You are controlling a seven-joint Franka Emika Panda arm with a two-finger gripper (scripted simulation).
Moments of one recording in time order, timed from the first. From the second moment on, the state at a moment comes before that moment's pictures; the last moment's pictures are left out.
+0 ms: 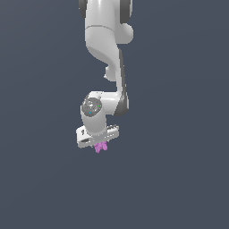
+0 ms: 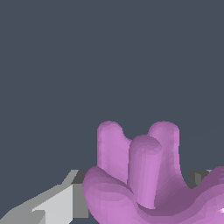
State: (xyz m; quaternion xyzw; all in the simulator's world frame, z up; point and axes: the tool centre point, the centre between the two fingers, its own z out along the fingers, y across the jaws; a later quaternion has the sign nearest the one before) arm 0.041 -0.076 0.037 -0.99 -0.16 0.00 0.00
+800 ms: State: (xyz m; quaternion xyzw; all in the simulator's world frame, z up) arm 0.041 -0.064 0.058 -0.99 -0.14 -0.01 0.00
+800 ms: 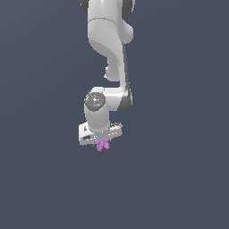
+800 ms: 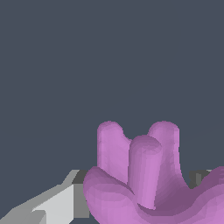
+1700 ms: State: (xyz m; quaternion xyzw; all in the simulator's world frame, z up) arm 0.047 0.015 0.184 -1.00 -0.03 -0.05 -0.03
